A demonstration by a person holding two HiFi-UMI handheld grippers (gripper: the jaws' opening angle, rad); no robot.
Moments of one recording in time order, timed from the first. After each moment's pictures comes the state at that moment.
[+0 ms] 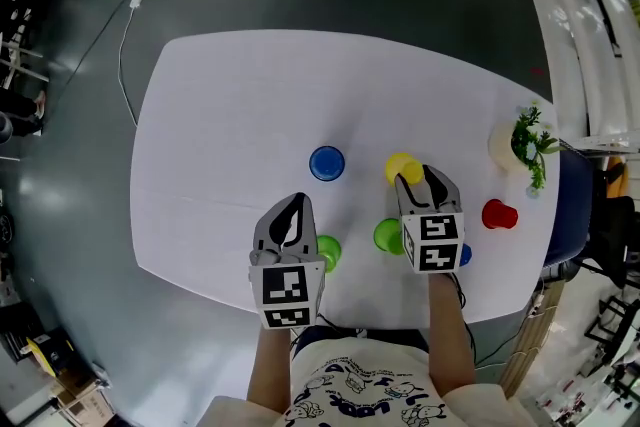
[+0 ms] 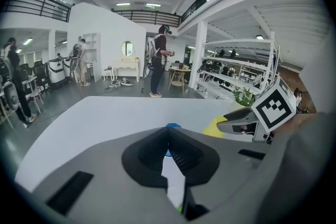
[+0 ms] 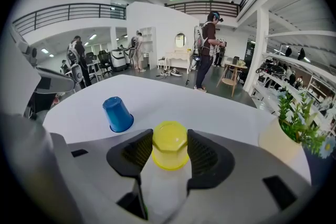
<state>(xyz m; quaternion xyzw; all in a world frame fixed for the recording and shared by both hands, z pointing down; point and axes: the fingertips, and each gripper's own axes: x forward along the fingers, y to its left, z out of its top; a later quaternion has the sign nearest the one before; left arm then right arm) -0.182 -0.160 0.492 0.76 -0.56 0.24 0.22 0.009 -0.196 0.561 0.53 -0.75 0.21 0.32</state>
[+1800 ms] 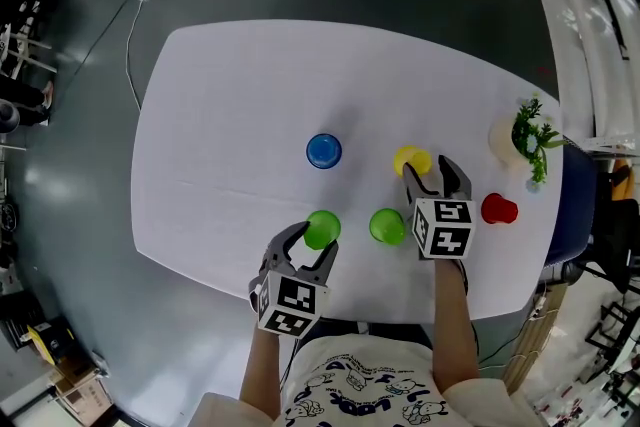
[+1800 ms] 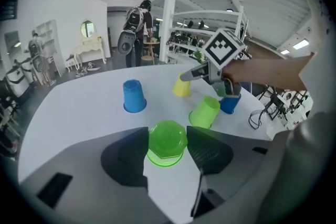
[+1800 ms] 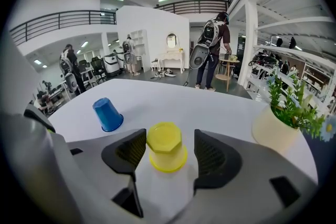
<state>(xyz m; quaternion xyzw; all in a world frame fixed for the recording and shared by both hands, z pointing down) -0.134 -0.055 0.553 0.81 -0.38 0.37 0.25 0.047 -0.193 0.570 0.56 -0.74 0.25 0.29</state>
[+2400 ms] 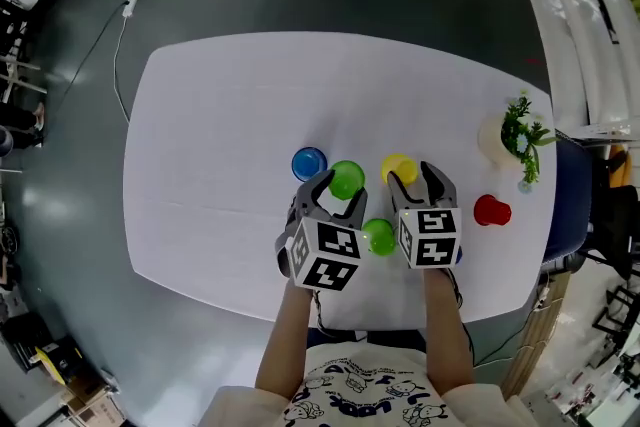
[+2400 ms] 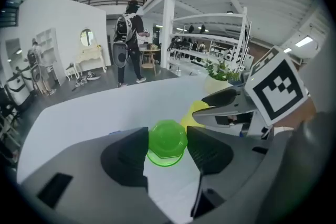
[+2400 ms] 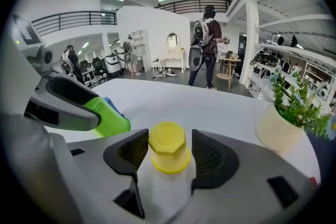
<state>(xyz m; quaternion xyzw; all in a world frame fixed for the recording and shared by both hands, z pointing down) -0.067 -0.179 0.540 0.82 -0.40 0.35 0.22 0.039 -0.198 0.571 0.55 -0.74 0.25 0.29</state>
